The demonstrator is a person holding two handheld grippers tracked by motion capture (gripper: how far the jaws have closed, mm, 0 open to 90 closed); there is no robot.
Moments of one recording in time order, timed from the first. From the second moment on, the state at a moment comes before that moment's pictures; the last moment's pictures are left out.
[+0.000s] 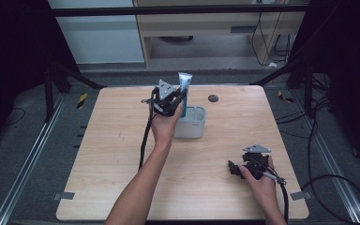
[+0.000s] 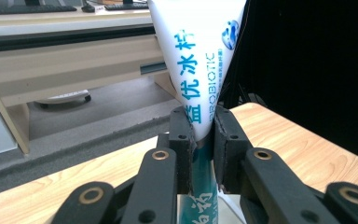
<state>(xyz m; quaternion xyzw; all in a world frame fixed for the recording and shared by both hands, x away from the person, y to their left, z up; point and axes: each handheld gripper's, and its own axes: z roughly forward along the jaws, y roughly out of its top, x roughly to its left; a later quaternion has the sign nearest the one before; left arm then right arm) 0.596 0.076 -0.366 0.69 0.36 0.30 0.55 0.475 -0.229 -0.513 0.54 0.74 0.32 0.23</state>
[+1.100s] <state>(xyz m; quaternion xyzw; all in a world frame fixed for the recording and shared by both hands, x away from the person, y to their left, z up) 0.598 0.071 -0.394 0.72 0.36 0.28 0.52 0.475 -0.229 -0.513 0.54 0.74 0.32 0.23</state>
